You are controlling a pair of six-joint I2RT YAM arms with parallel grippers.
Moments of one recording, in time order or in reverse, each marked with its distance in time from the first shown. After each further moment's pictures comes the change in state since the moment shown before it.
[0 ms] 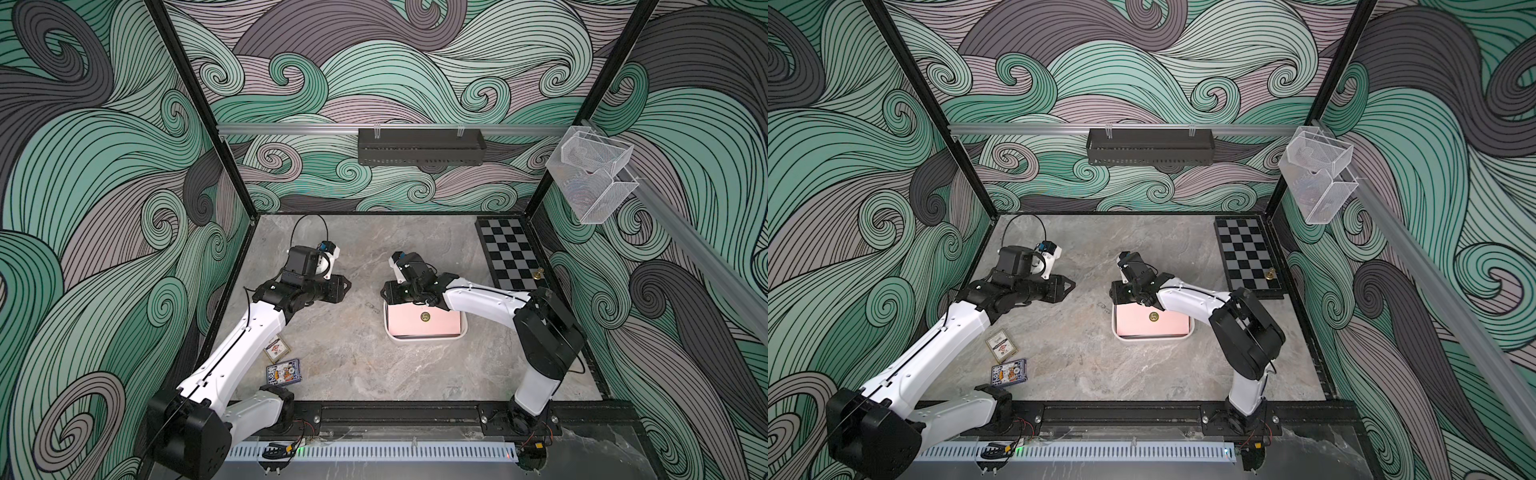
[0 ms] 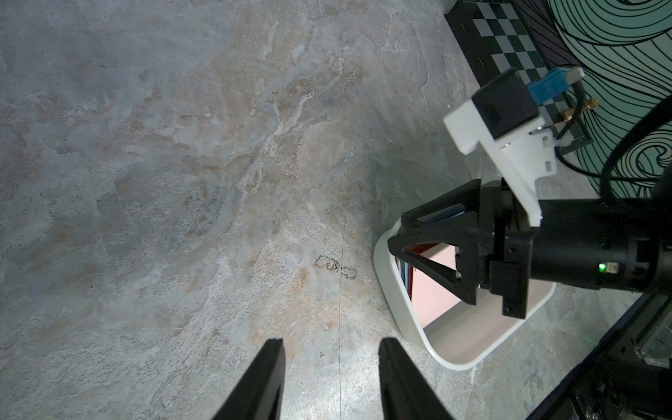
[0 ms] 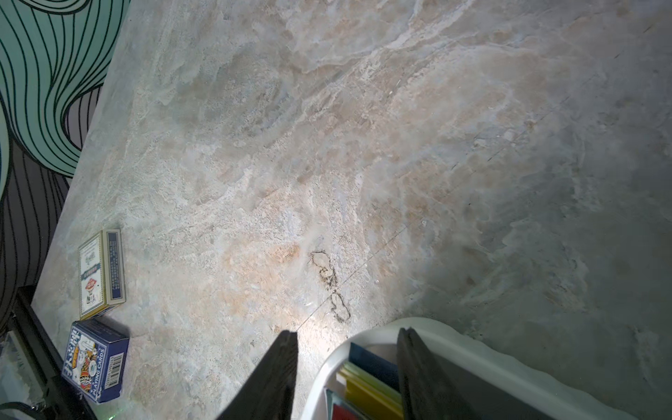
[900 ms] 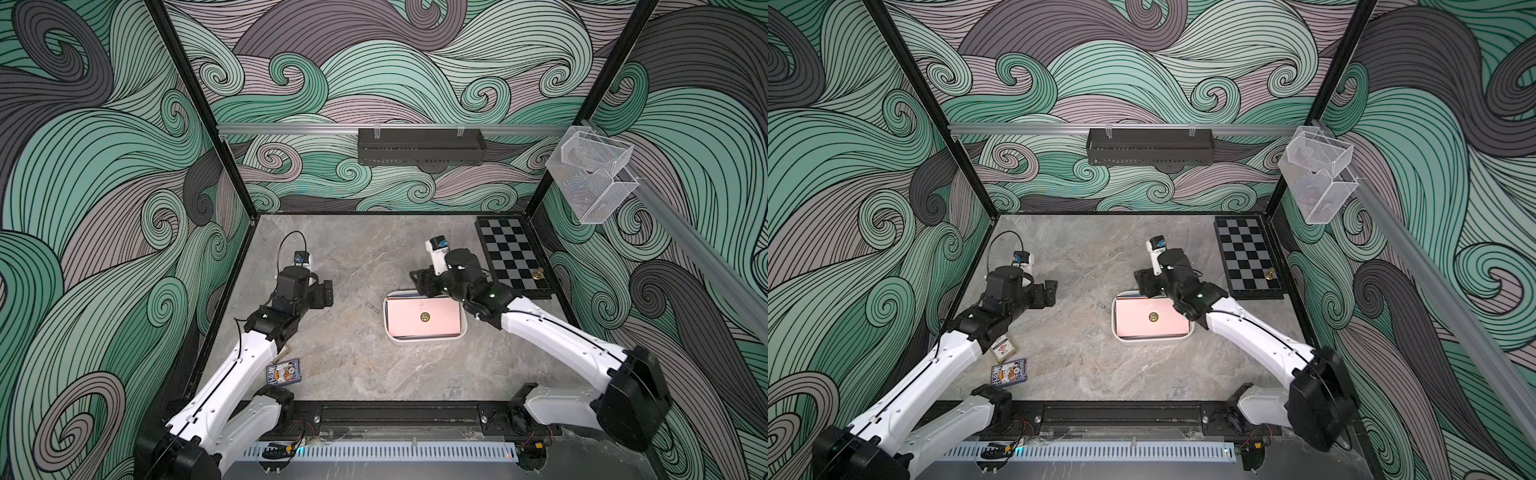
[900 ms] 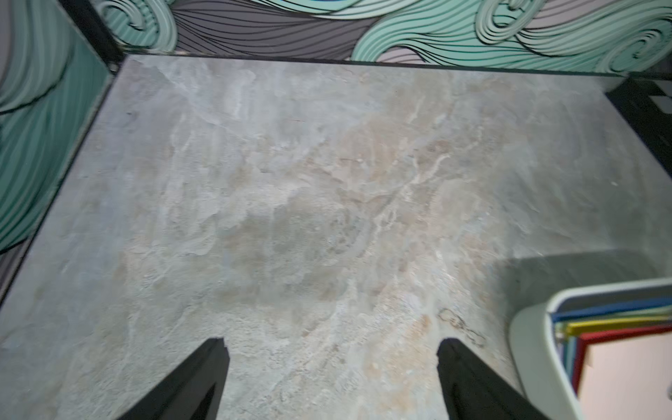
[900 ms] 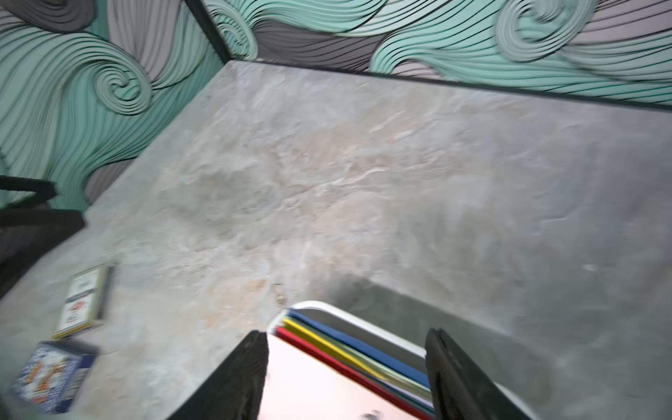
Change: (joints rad) left arm 0.015 -0.227 -0.307 0.274 -0.507 -0.050; right arm -0.184 -0.575 -0.298 0.040 0.195 -0.286
